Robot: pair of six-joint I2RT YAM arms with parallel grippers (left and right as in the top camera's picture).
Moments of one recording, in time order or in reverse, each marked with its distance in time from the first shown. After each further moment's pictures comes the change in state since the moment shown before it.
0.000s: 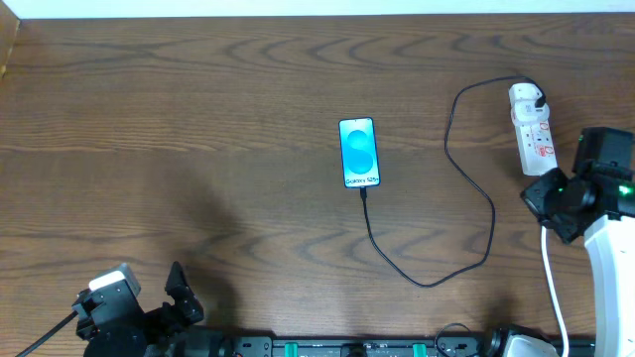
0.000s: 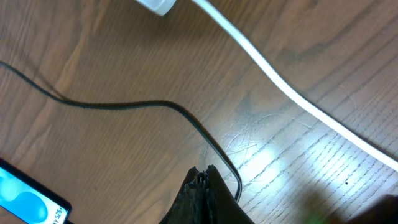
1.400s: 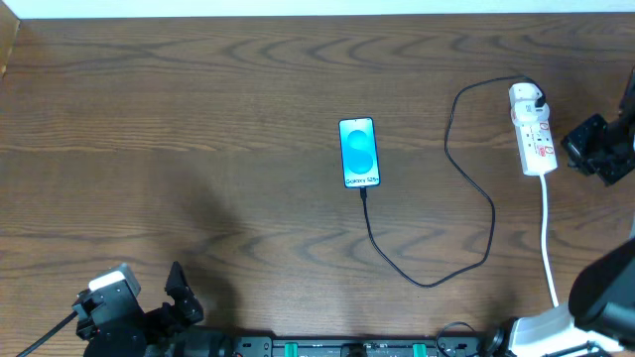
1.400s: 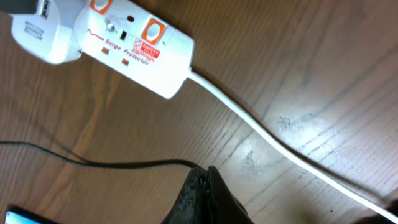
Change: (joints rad) left arm 0.000 -0.001 0.000 0.000 0.000 0.000; right arm -0.137 0.525 0.549 -0.188 -0.018 -0.113
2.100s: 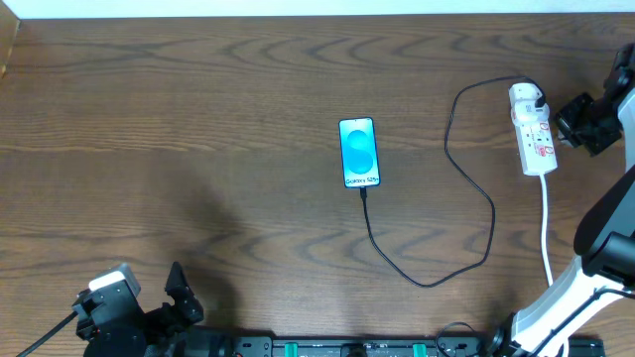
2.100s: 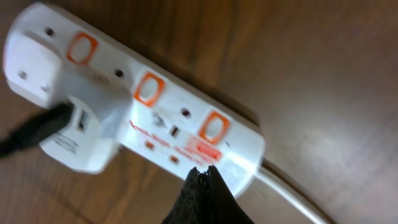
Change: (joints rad) left arm 0.000 0.000 0.000 0.000 0.000 0.000; right arm -0.001 0.301 0.140 0.212 -0.053 0.007
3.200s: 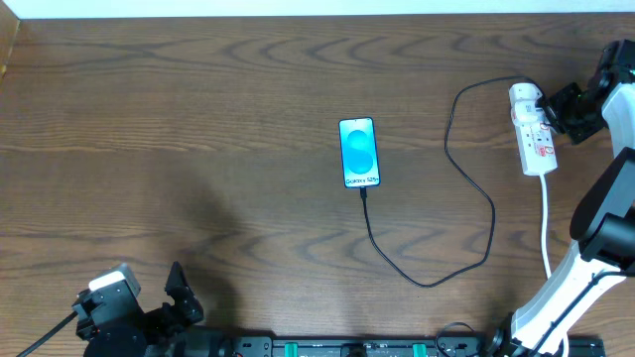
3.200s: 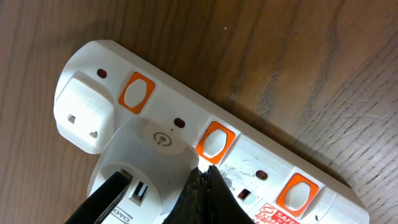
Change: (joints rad) left arm 0.000 0.000 0.000 0.000 0.000 0.000; right arm 0.024 0.098 0.005 0.189 -0.085 0.072
